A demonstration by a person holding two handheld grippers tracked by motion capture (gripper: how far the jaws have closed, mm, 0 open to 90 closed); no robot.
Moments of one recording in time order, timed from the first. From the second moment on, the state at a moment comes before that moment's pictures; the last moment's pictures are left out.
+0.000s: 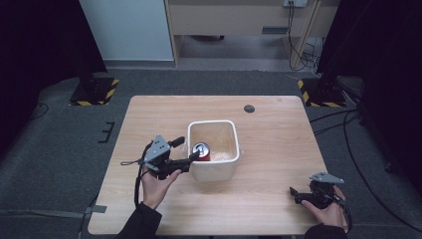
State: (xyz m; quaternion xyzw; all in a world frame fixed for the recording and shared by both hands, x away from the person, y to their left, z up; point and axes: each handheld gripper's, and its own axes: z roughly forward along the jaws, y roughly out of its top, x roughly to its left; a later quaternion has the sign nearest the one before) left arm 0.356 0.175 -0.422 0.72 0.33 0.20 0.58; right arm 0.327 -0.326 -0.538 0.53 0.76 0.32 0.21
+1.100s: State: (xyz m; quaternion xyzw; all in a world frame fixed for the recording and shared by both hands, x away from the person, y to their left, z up) left arm 0.319 0.276 -0.515 0.77 0.45 0.19 0.42; right arm 0.327 -0.326 -0.538 0.52 0.76 0.32 0.21
